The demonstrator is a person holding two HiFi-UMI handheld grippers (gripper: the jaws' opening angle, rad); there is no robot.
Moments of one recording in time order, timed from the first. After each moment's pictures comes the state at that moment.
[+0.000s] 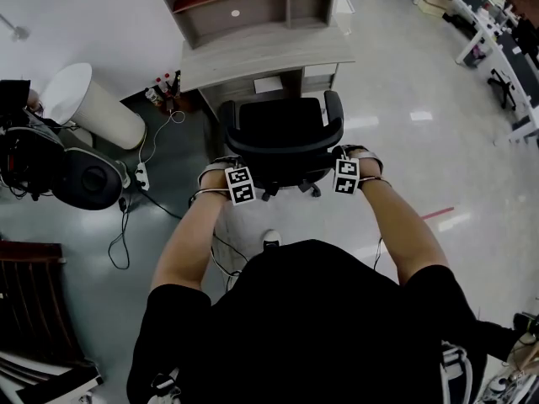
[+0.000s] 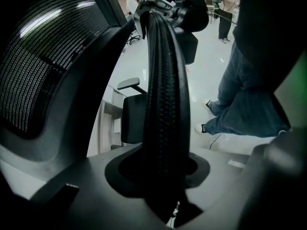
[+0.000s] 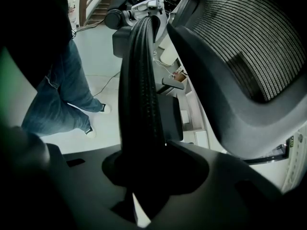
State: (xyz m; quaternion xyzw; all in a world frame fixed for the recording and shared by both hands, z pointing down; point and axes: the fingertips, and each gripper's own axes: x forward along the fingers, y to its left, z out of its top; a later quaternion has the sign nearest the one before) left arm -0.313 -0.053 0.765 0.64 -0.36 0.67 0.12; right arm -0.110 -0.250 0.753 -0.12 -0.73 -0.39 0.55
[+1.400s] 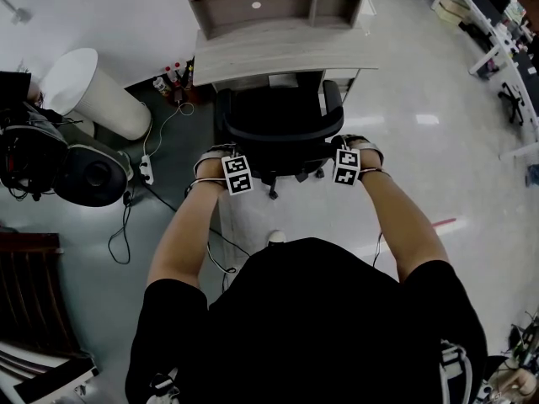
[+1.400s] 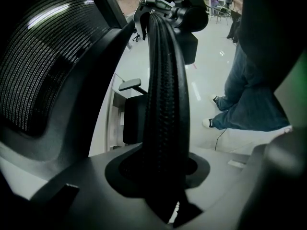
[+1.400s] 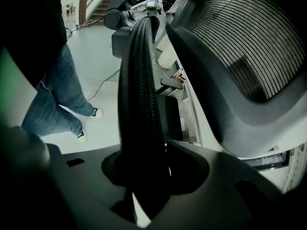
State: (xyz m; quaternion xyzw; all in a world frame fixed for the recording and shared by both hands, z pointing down) left arm -0.431 -0.063 0.763 0.63 -0.38 0.67 0.12; right arm -0.239 -0.266 0.752 -0.13 -0.74 -0.40 0.53
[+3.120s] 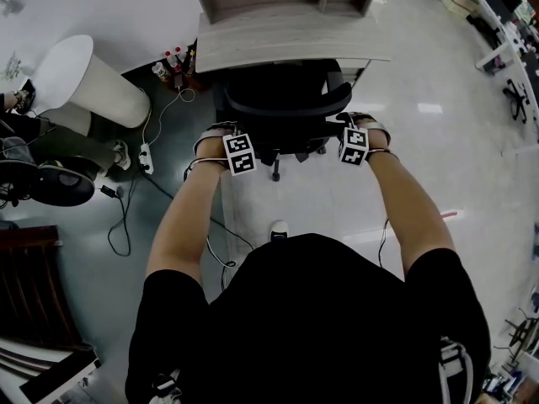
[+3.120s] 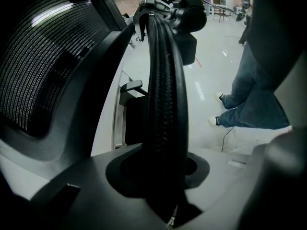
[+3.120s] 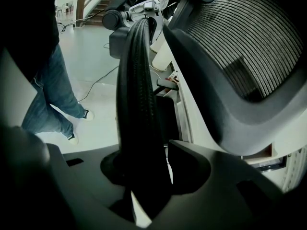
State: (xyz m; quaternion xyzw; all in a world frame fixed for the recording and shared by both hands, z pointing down) left arm -0.498 -0.094 0.760 0.63 -0.39 0.66 0.12; right arm -0.312 -0.302 0.750 -0.12 -0.74 -0.41 0.52
